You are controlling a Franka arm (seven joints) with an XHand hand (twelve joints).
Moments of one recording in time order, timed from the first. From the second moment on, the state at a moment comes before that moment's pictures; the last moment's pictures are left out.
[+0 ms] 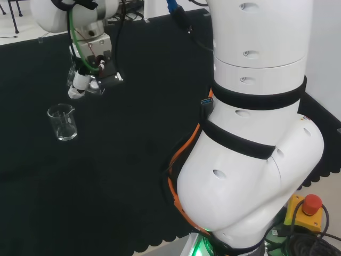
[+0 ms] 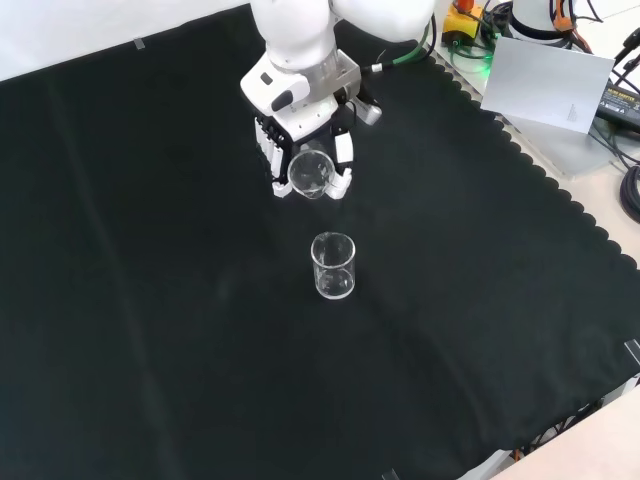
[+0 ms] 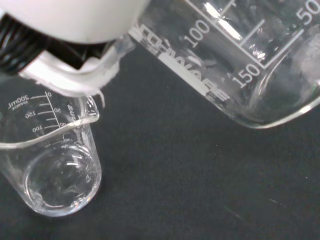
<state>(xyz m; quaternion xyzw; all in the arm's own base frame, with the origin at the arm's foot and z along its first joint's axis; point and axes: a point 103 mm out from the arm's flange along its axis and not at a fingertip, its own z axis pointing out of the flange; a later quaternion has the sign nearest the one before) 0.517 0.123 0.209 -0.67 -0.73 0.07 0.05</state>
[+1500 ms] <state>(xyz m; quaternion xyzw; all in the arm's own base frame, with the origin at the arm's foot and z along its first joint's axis) 0.537 0.063 0.133 -0.63 -0.74 -0.10 0.20</state>
